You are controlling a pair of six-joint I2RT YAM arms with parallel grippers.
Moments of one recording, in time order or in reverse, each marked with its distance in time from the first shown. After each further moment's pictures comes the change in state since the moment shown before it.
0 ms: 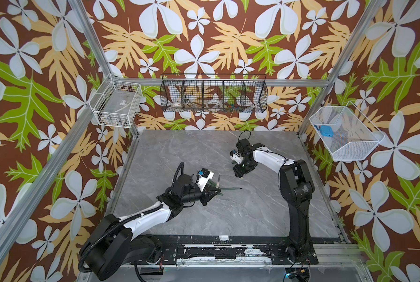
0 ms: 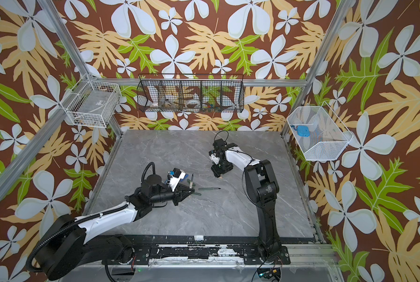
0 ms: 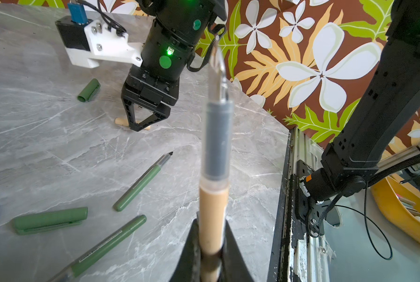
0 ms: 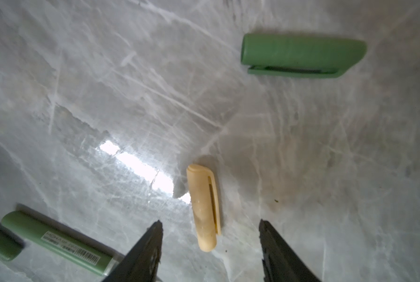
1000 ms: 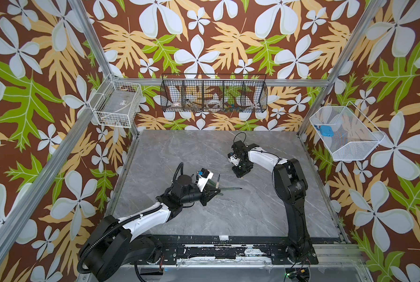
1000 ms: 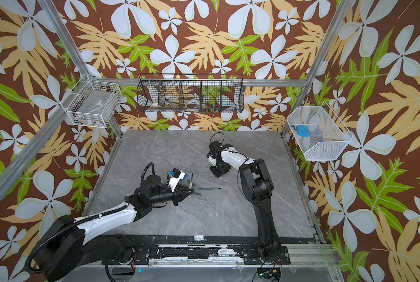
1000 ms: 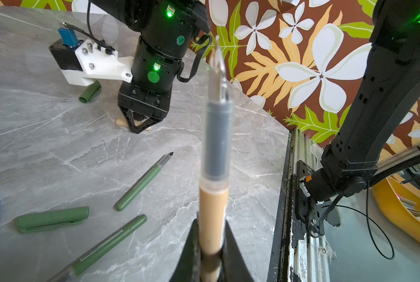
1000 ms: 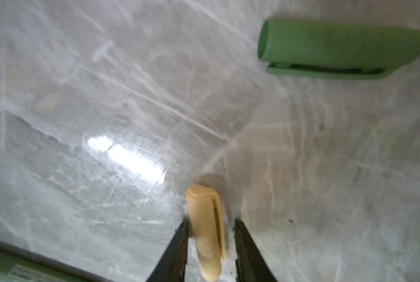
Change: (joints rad) left arm 0.000 -0.008 -0.007 0.002 -0.004 0.000; right arm 0.029 0.082 0.053 -0.039 0.065 0.023
